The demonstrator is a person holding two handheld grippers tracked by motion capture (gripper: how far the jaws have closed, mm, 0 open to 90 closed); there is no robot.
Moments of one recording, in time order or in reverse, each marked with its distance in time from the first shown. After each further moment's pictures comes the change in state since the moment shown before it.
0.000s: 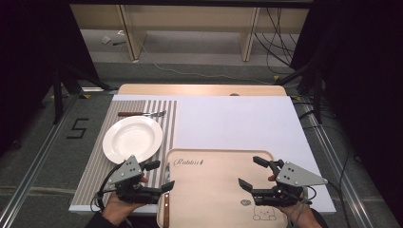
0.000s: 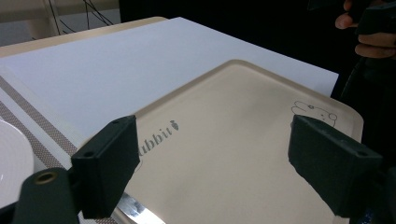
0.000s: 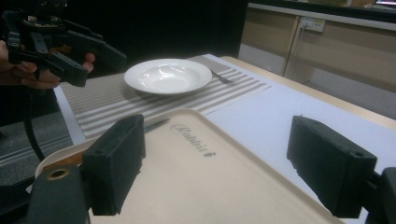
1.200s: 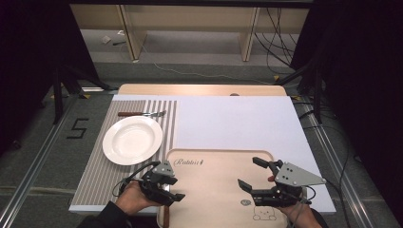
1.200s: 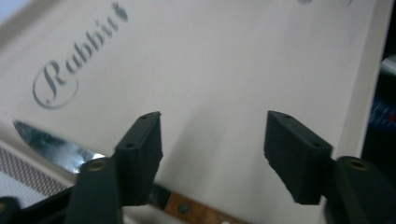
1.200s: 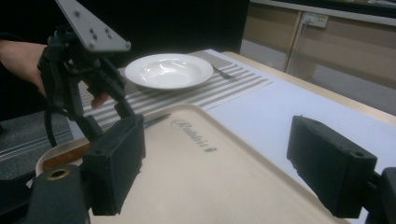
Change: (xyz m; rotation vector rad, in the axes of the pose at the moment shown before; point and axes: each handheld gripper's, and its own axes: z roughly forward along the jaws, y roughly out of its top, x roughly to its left) left arm 0.002 -0.002 0.057 0.465 -0.140 0.063; right arm 0.000 -0.001 0.001 0.020 0.005 -0.005
